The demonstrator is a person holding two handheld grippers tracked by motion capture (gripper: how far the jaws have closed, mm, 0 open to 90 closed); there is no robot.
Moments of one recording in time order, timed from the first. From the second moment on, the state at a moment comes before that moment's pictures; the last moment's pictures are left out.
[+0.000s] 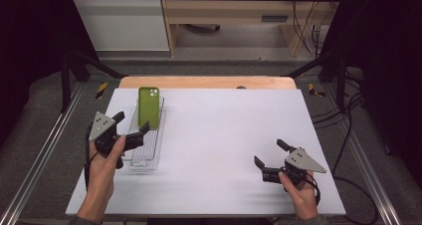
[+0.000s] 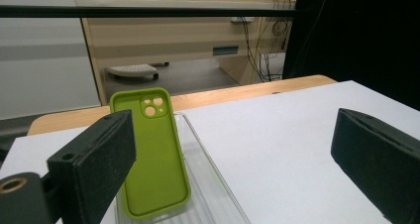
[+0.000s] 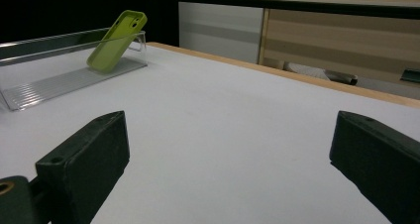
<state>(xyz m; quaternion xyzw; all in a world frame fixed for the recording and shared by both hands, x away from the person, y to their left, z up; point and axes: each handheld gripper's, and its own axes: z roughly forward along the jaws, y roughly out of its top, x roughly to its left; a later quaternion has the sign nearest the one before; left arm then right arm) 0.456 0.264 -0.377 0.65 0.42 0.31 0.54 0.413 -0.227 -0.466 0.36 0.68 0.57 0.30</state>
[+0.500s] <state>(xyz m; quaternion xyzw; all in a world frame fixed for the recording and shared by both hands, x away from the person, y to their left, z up) 0.439 0.270 -0.394 0.66 0.42 0.31 0.55 0.413 -0.226 -0.466 0.36 0.68 0.56 0.30</state>
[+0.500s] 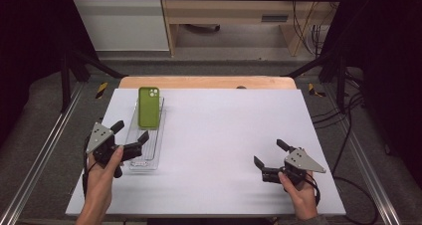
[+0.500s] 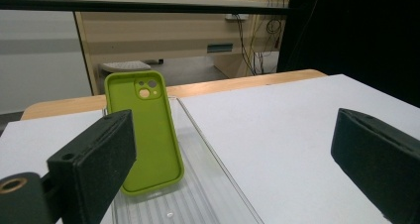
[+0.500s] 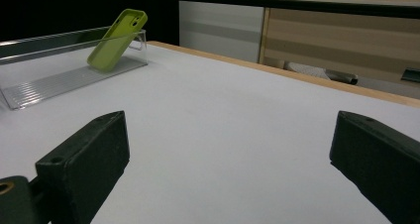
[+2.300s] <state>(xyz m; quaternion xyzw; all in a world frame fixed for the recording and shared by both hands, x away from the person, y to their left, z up) 0.410 0.293 -0.436 0.65 0.35 0.32 0.59 0.413 -0.226 -0.466 0.36 0.68 0.56 0.31</state>
